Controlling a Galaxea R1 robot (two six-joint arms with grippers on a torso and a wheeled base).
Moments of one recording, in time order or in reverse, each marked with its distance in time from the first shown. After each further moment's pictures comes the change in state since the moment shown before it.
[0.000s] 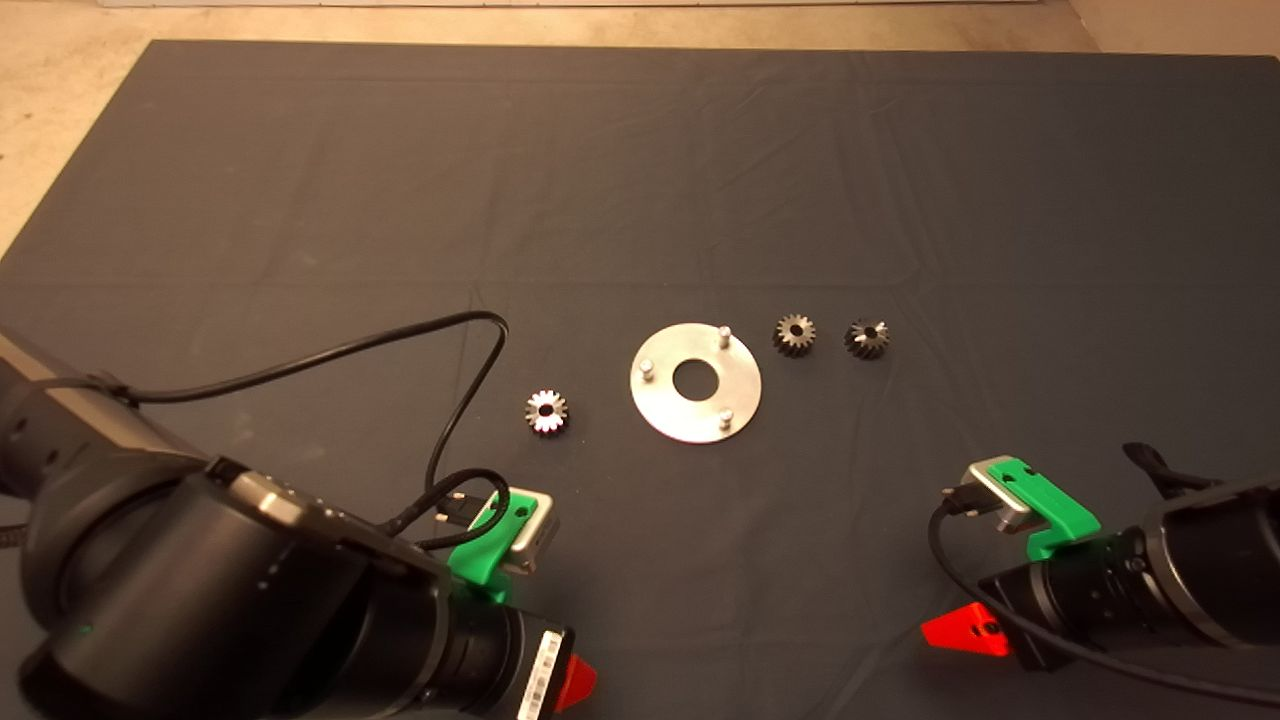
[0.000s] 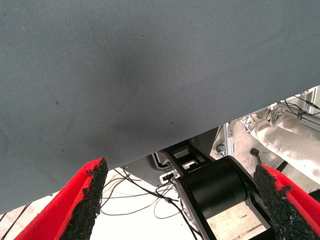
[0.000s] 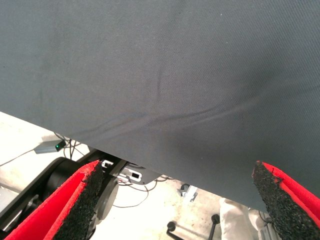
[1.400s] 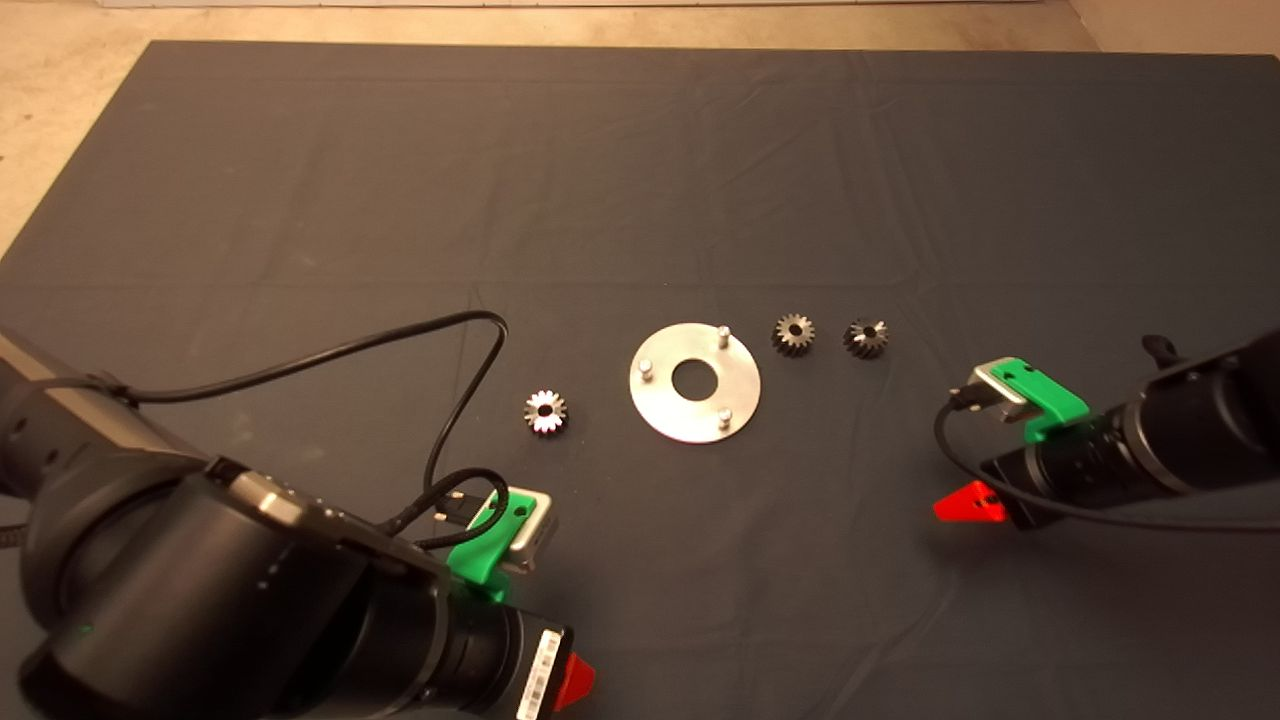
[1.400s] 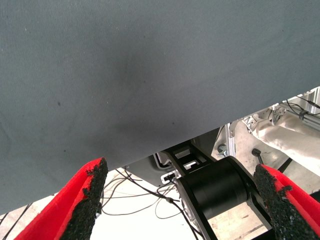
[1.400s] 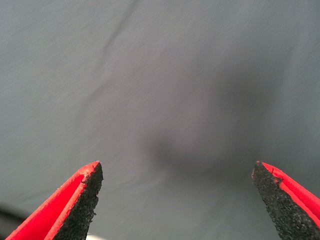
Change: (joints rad) left arm 0.000 0.001 0.000 0.000 0.004 0.000; right arm 0.075 -0.052 -0.272 0.000 0.063 -0.368
